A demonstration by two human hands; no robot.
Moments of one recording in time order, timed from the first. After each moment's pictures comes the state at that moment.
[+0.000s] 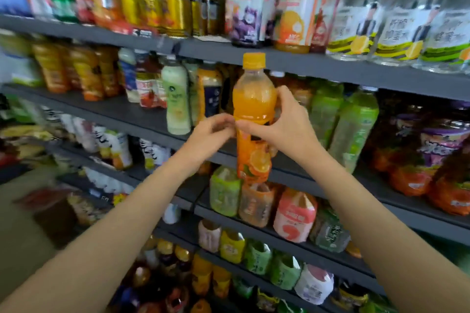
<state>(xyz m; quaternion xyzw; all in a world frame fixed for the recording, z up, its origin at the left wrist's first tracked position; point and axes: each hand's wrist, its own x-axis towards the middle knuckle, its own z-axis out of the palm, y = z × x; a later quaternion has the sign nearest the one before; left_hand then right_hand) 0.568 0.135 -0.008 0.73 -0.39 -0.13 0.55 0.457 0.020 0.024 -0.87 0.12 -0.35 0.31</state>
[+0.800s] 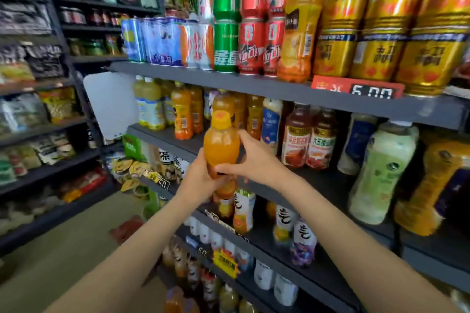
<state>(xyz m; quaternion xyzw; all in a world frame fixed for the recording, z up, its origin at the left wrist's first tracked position) 0.949 0.384 -0.043 0.79 -0.30 0.02 0.53 0.887 0.249 0.007 -0.92 -0.04 -0.15 0.36</state>
